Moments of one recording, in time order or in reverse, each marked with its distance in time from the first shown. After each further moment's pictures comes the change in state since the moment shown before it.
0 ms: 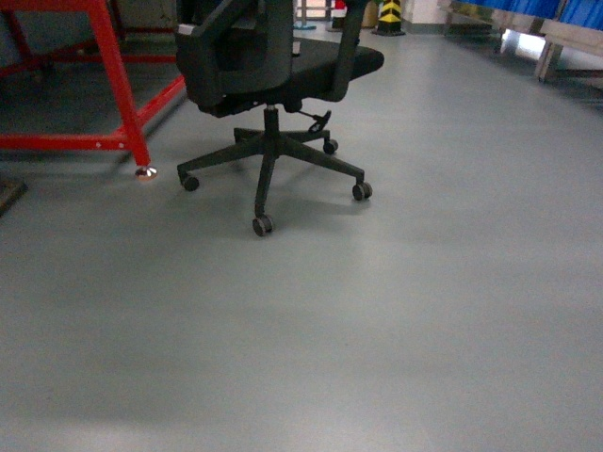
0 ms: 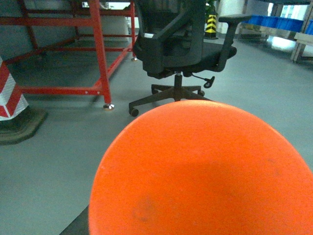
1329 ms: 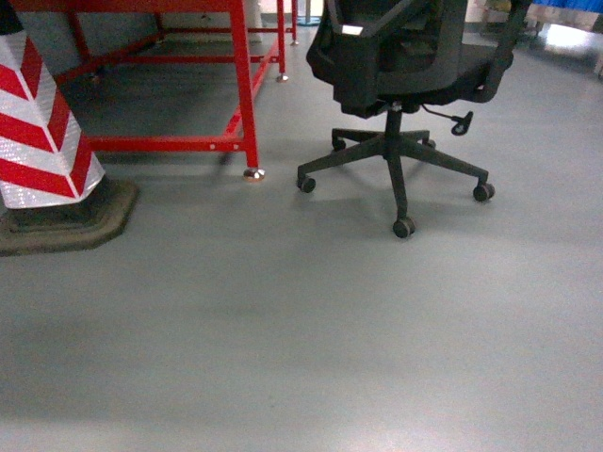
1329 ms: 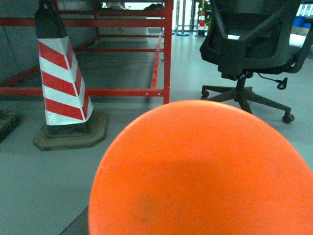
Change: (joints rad) left arm 0.000 0.000 0.000 0.001 0.000 0.000; right arm 0.000 0.000 0.000 -0.001 0.000 0.000
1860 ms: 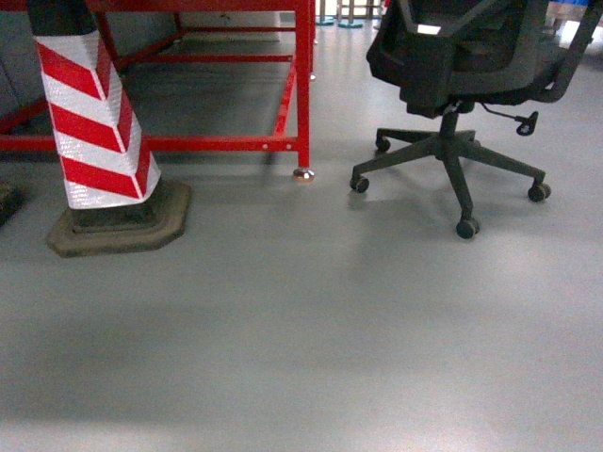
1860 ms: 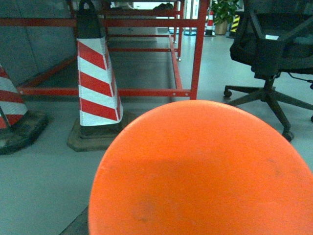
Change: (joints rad) left arm 0.000 0.000 0.000 0.002 0.000 0.000; right arm 0.000 0.000 0.000 -0.001 0.000 0.000
